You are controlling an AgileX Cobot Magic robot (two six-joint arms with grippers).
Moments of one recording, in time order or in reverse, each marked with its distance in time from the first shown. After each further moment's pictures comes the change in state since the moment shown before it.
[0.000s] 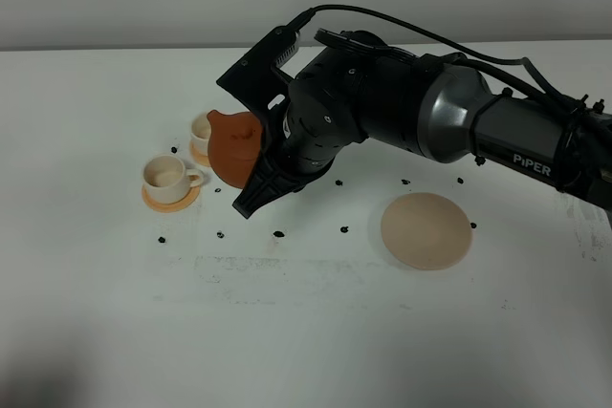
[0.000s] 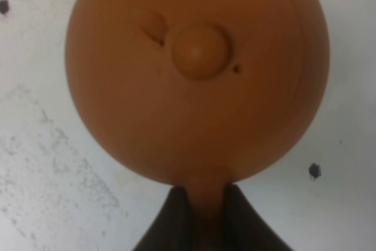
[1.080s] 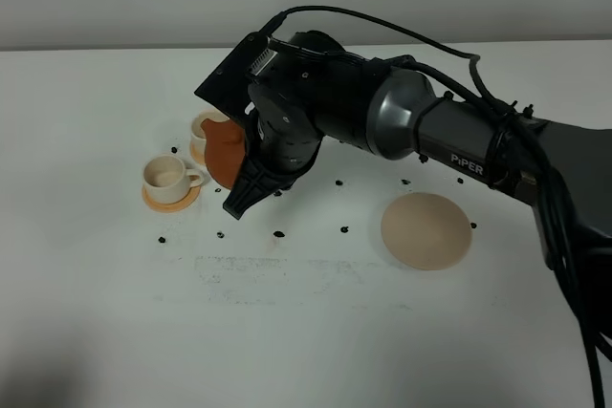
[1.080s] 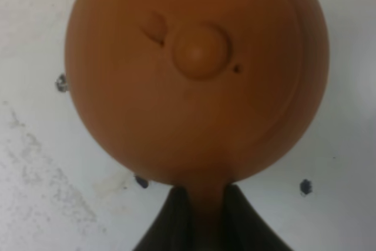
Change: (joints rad) left arm 0.000 0.000 0.000 0.000 0.000 0.000; right arm 0.027 0.140 -0.188 -0.081 0.139 0.001
